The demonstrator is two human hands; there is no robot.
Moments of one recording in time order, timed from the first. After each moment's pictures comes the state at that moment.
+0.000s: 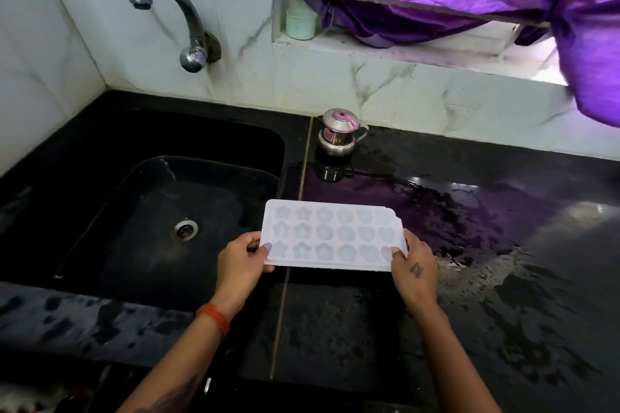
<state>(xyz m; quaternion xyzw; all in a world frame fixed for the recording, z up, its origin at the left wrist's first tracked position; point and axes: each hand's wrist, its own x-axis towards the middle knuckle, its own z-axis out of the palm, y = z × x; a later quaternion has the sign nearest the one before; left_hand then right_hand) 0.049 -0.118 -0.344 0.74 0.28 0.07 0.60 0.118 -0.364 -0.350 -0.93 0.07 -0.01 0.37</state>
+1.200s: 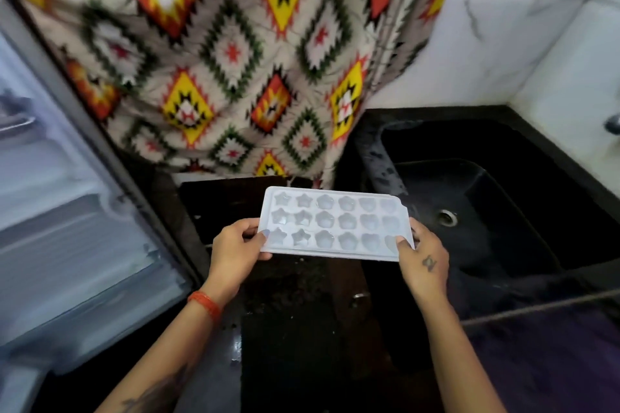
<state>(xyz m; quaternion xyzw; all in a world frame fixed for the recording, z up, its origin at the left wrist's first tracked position) -0.325 -0.156 -0.329 0.45 0.65 0.43 0.44 -0.059 -0.171 -0.324 -0.77 -0.47 0.22 0.36</state>
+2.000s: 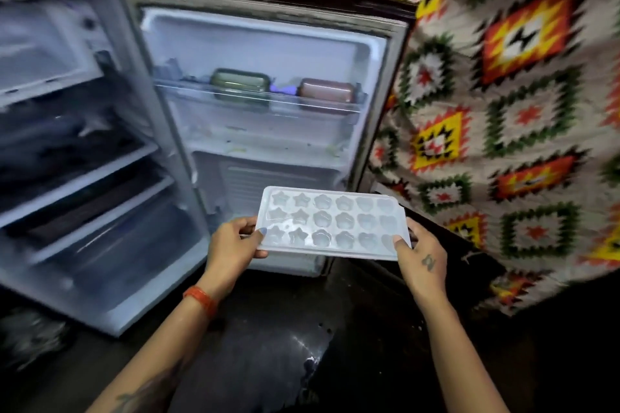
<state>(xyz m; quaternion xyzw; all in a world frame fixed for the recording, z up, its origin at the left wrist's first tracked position) -0.576 -0.310 -0.322 0.18 0.77 0.55 0.25 -0.371 -0.134 -0.316 -0.54 -0.72 0.35 0.25</state>
